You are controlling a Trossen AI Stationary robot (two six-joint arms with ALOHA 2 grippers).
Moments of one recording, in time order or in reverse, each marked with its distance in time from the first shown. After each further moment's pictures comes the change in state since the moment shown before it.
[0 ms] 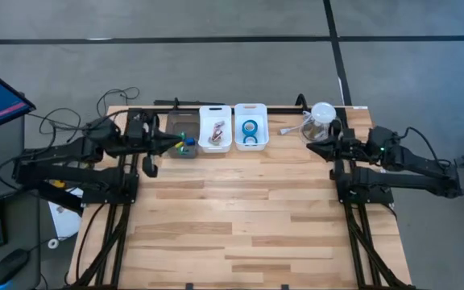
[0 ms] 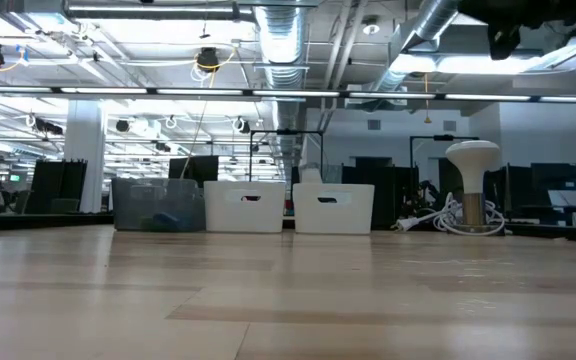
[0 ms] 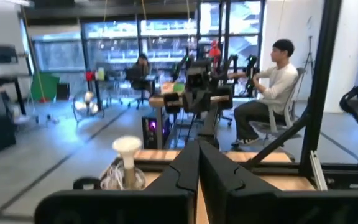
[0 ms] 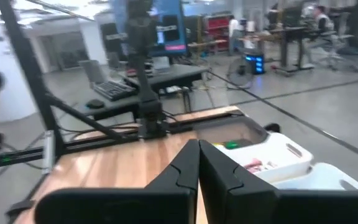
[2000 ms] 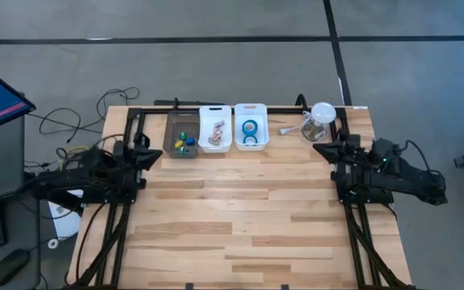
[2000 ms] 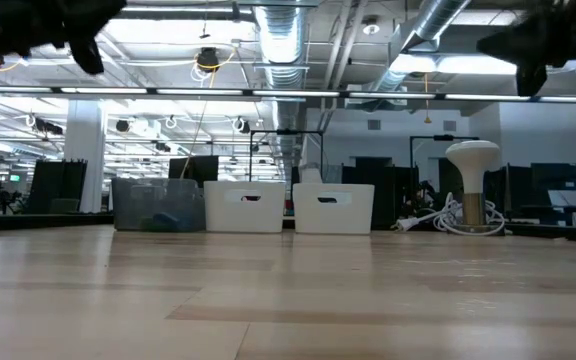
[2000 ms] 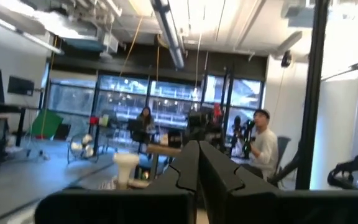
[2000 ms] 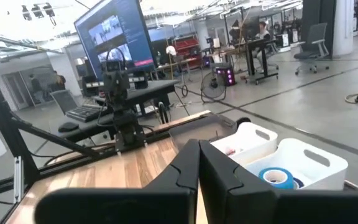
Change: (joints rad) left arm -0.004 -0.664 -0.671 0.319 -0.067 -0.153; right arm 0.001 -0.339 -0.224 -0.039 0.157 0.092
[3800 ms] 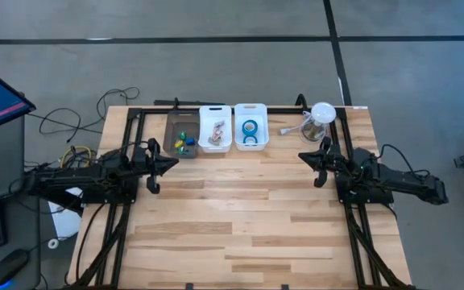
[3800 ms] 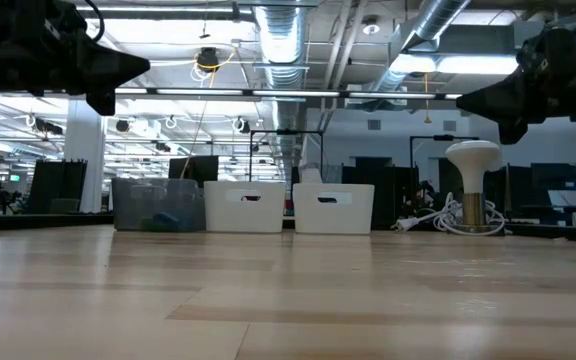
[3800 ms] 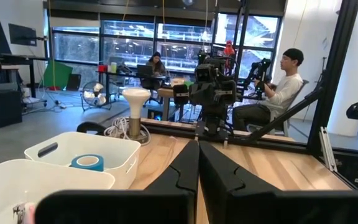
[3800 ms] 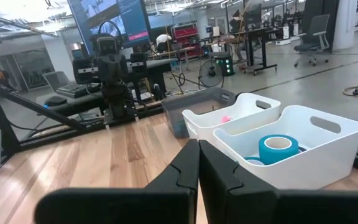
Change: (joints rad) left arm 0.000 0.193 -0.087 0.012 -0.005 0.044; right arm 0.002 0.014 -0.301 0.268 -0.002 -0.030
